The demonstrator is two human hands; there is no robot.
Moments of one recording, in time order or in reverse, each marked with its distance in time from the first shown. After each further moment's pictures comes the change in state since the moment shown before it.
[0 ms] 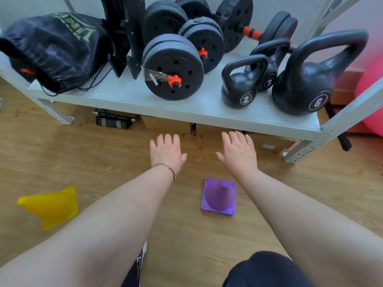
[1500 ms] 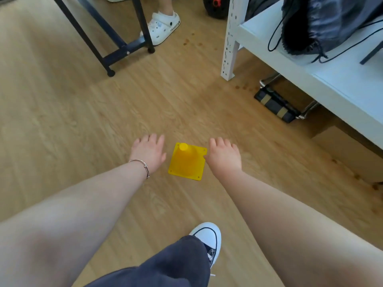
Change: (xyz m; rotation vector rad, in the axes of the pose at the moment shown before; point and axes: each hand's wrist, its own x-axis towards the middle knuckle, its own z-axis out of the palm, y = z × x) left_hand -0.166 -0.503 0.125 0.051 -0.286 -0.535; right_hand 0.019 -0.528 0.101 0.036 -0.454 -0.684
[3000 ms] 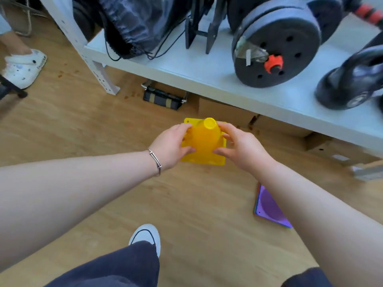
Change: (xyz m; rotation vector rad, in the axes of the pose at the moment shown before) left_hand -0.042 0.321 -0.153 -0.607 -0.110 0.715; right_hand -0.235 0.255 -0.079 0.581 0.229 0.371
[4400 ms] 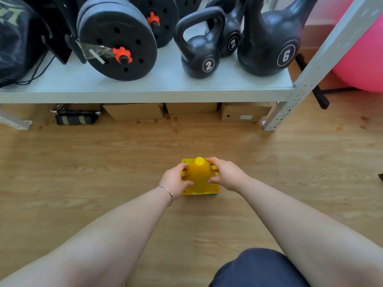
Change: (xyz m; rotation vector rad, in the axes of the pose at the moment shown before) left_hand -0.011 0.174 0.257 -0.083 -0.317 -0.123; right_hand -0.140 0.280 0.024 0.118 -0.123 0.319
